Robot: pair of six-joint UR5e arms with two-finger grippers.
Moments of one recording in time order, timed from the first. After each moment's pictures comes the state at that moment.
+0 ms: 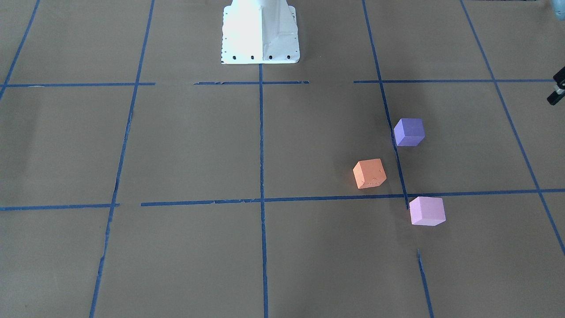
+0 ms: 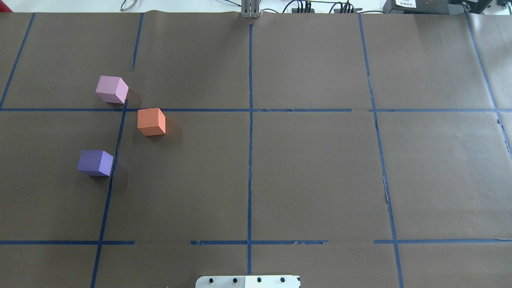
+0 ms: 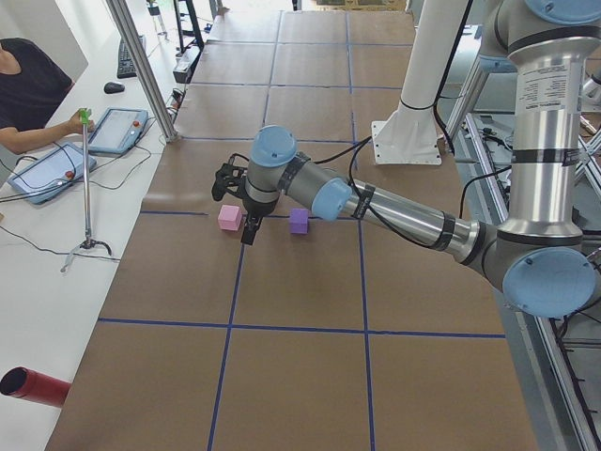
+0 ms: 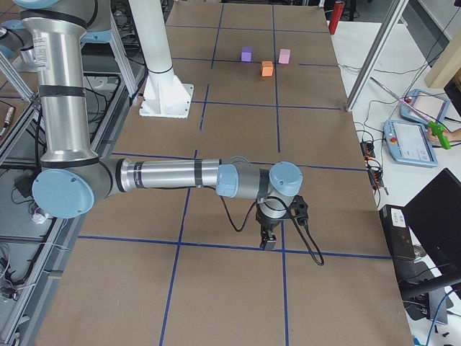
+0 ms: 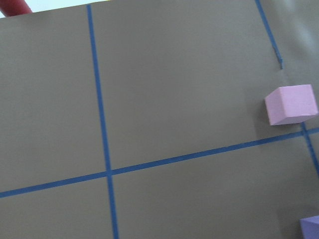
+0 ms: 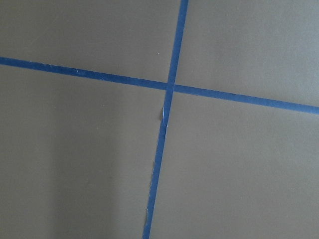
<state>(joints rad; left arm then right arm) -1.41 -1.55 -1.97 -1.78 -2.38 -0.38 1.52 -1.52 1.60 -1.72 2.29 -0.16</state>
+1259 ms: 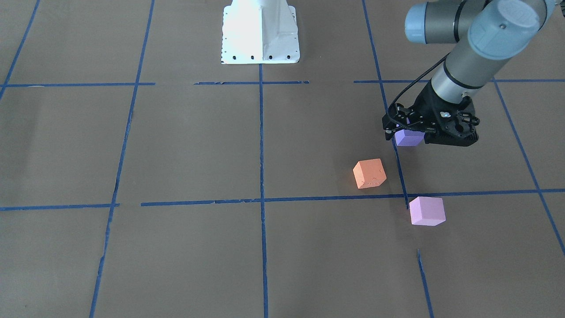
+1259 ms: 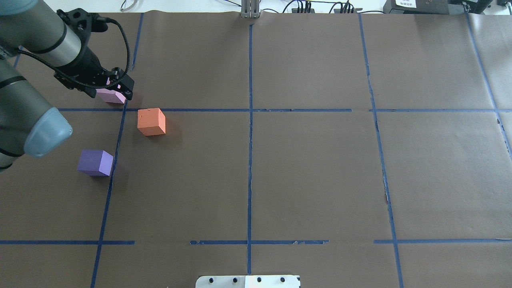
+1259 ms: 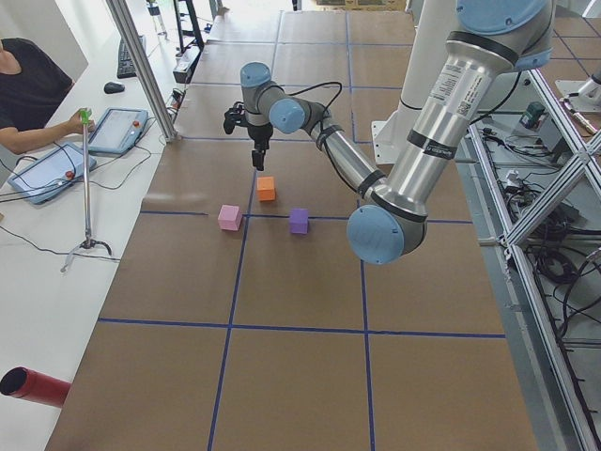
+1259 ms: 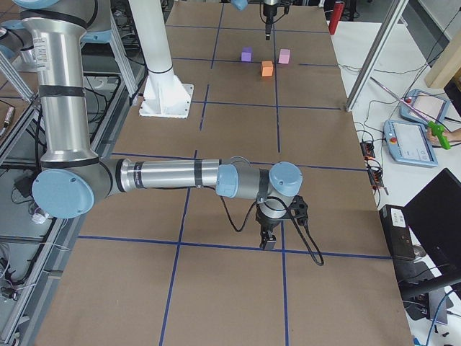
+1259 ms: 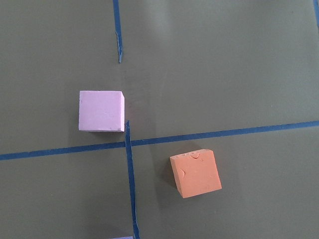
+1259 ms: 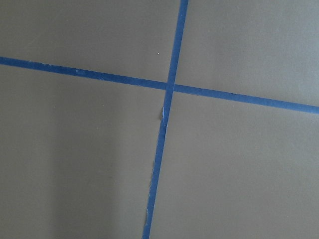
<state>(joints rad) -0.93 -2.02 -1.83 -1.51 -2.18 -0.78 1.52 -1.52 1.60 -1.72 2.29 -0.16</state>
